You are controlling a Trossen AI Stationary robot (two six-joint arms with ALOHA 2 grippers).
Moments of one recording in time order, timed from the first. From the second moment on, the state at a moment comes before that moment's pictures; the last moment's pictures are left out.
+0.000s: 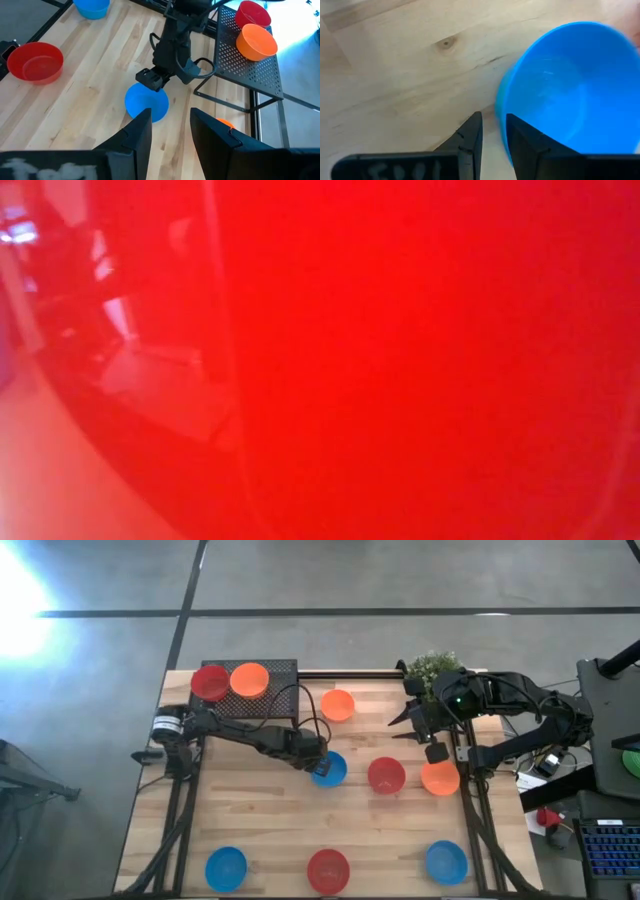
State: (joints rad) left arm 0.01 1.81 1.20 -0.54 -0.11 -1.13; right arm -0.02 1.17 1.52 -1.04 -0.07 -0.35
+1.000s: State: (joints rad) left arm 0.11 1.54 1.55 -1.00 -0.14 -0.91; right arm -0.02 1.17 1.52 -1.04 -0.07 -0.35
